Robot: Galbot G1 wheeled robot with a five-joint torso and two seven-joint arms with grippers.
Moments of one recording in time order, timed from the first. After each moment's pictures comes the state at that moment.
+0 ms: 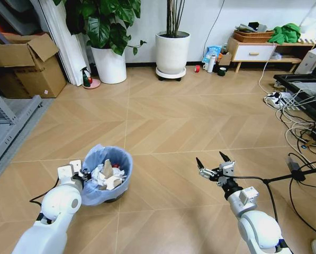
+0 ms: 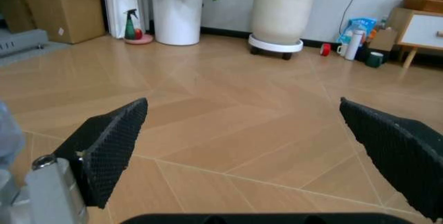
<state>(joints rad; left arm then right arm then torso) 1.22 -1.12 -0.53 -1.88 -0.73 0.73 -0.53 -1.47 1.30 0.57 2.00 0.17 -0.03 -0.18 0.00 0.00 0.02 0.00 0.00</state>
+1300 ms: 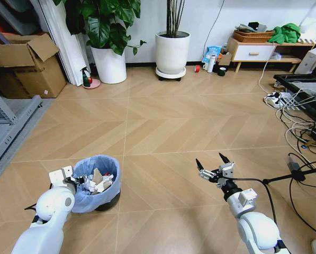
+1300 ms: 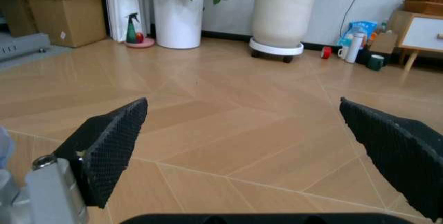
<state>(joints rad) 1.22 -1.16 -0.58 -1.86 -0.72 0.68 -0.51 -1.47 1.31 0.56 1.98 0.17 0.00 -0.18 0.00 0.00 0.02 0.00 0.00</state>
